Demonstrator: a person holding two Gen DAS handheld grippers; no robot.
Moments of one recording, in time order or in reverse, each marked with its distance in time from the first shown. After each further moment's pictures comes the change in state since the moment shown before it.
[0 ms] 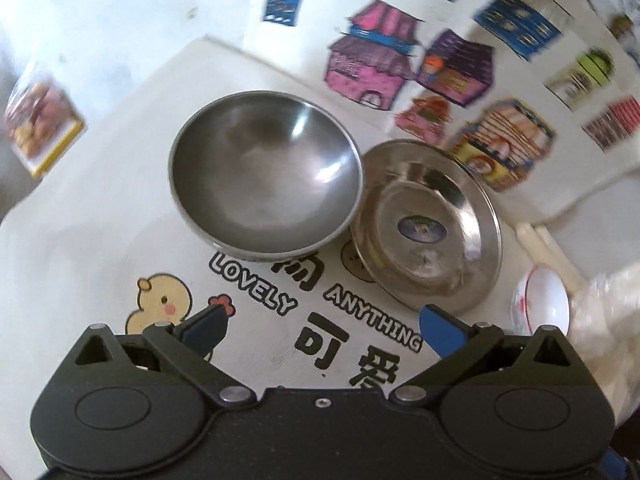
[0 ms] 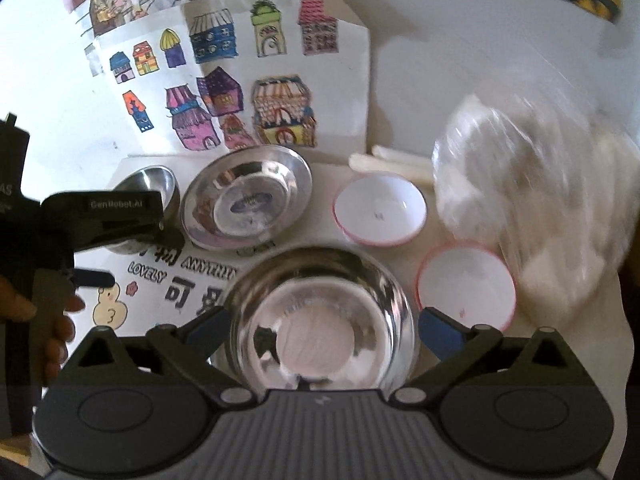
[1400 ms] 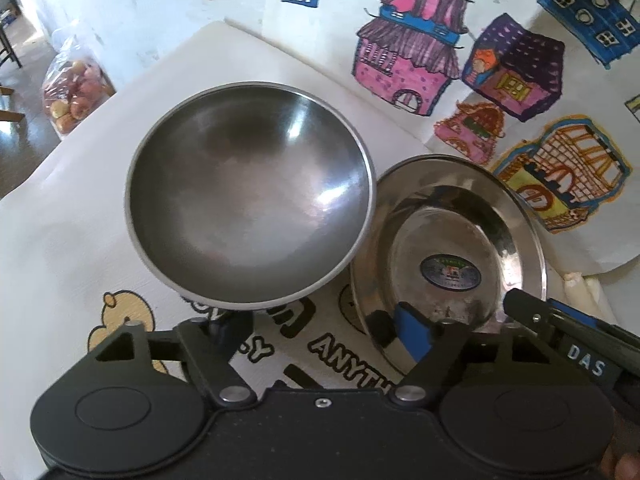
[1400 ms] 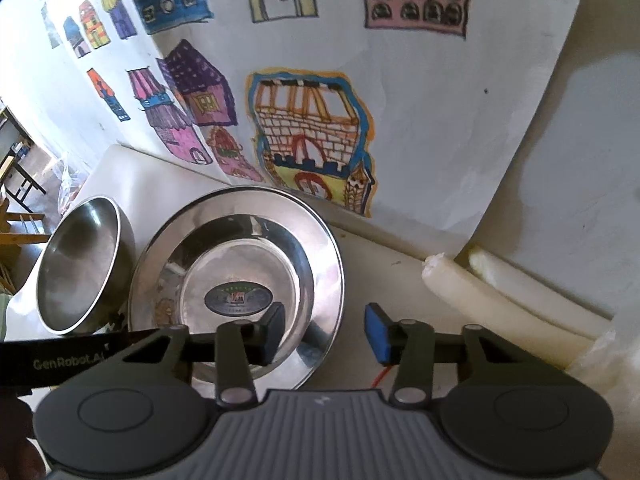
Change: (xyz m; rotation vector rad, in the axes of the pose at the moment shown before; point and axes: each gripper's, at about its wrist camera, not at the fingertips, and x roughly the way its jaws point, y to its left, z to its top) left arm 0.044 -0.030 0.024 -0.087 0.016 0.150; right arm 0.161 0.005 0.115 -0.165 0.135 0.143
